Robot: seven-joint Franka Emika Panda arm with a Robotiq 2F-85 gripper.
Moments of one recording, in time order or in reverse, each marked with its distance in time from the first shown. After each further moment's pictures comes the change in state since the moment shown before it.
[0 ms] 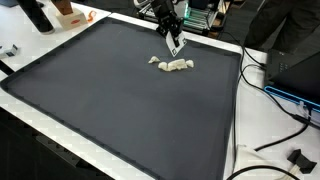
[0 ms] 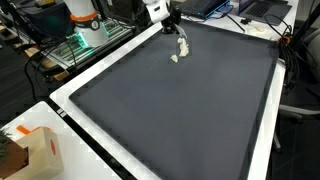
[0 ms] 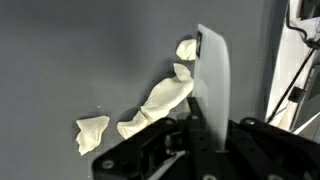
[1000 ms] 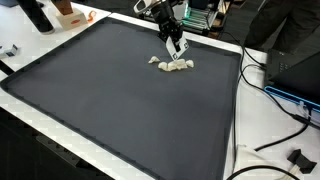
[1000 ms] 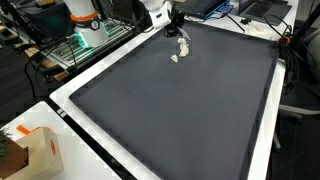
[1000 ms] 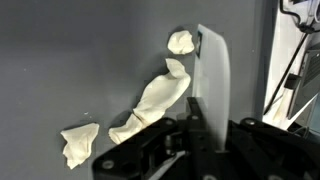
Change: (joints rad) arm 0.000 0.066 0.000 0.046 0.143 -0.015 -0.074
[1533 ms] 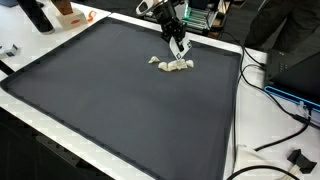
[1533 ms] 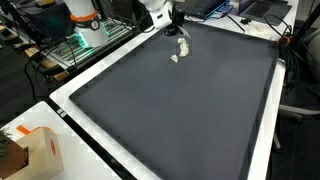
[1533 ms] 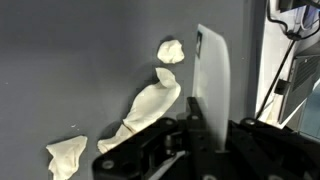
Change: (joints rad) arm -0.003 0.002 0.006 0.001 0.015 -0.042 -0.011
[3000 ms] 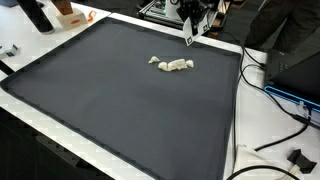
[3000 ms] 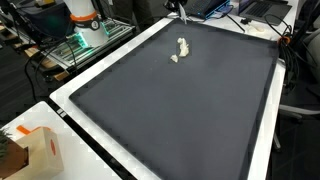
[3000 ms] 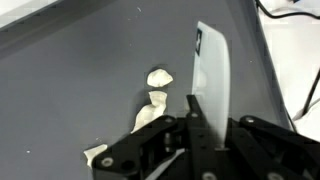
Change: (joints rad) arm 0.035 -0.216 0.116 -0.022 -0.755 -0.007 1.136
